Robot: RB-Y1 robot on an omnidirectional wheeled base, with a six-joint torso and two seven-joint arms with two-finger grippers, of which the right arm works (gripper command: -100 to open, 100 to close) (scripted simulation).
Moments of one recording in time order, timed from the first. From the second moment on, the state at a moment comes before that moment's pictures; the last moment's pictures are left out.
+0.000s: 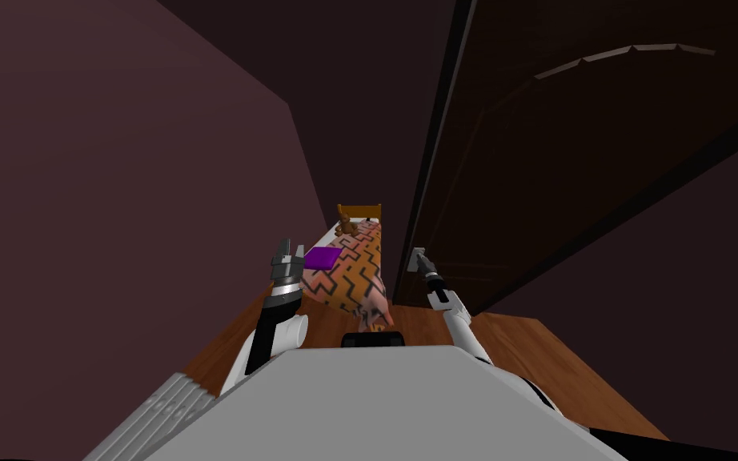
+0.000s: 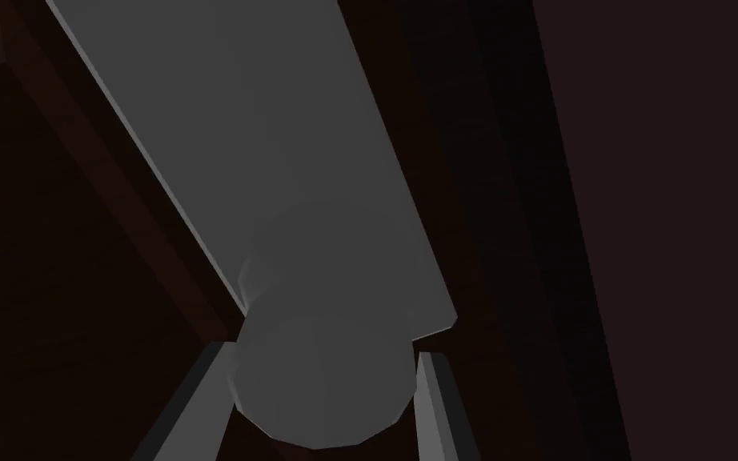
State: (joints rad) arm -0.17 -0.16 -0.38 -1.01 0.53 -0.49 0.55
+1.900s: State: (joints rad) arm -0.16 -0.21 -0.23 -1.02 0.05 -0.48 0.10
